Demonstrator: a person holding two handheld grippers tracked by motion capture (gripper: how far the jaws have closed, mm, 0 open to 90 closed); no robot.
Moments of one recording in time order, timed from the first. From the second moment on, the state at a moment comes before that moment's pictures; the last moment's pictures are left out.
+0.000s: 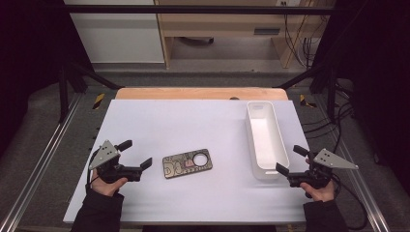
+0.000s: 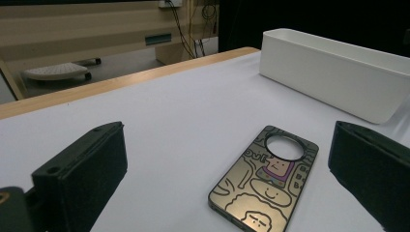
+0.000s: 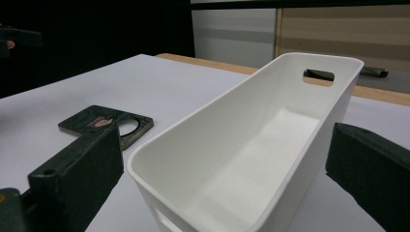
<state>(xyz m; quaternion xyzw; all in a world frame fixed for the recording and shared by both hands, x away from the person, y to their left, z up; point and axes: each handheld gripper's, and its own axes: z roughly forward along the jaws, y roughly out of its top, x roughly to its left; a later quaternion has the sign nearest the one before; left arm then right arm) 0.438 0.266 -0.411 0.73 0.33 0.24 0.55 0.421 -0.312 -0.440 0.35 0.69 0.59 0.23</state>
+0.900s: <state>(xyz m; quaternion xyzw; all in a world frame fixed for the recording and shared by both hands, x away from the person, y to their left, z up) 0.465 0.235 -0.395 0.76 0.32 0.22 0.52 0.421 -0.311 -0.439 0.35 0.69 0.59 0.23</state>
